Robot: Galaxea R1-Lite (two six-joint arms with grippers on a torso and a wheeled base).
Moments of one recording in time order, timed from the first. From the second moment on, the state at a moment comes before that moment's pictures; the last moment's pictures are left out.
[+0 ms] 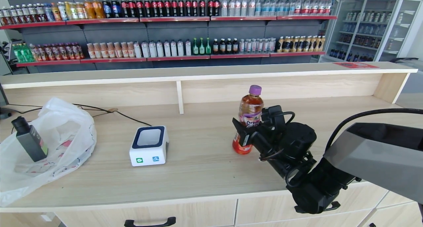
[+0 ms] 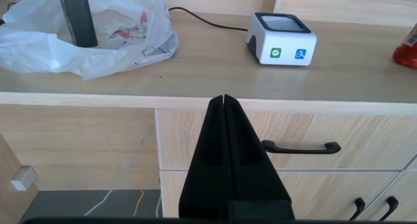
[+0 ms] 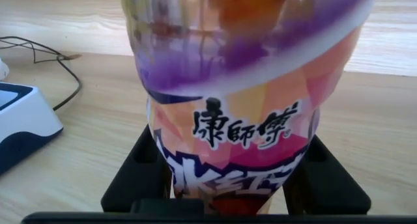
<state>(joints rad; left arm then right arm) 0.00 0.00 0.00 -0.02 0.00 0.00 0.56 2.24 -0.84 -1.57 -0.11 0.03</state>
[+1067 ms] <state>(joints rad) 0.00 0.00 0.00 -0.01 0.00 0.00 0.54 2.02 -0.65 -1.57 -0.11 0.04</state>
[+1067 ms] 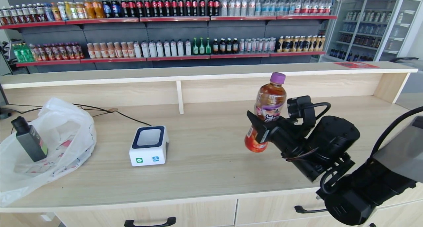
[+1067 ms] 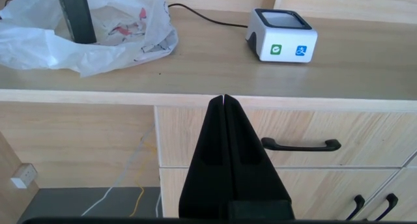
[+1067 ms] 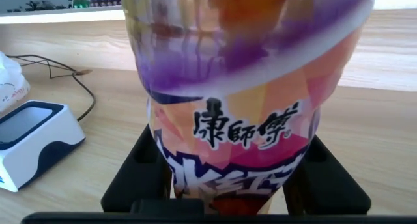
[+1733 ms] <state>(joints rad) 0.00 0.00 0.00 -0.01 0.00 0.00 0.55 1.77 -0.44 -1.57 -0.10 0.05</state>
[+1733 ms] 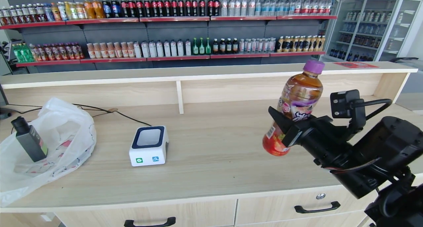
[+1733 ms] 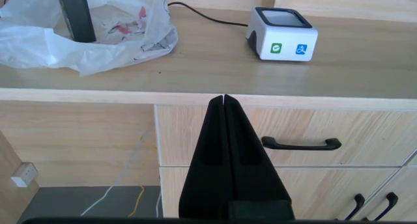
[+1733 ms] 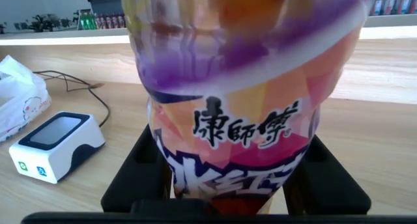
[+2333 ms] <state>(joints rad) 0.00 0.00 0.00 -0.01 0.00 0.00 0.62 1.58 -0.27 -1.57 -0.10 0.05</state>
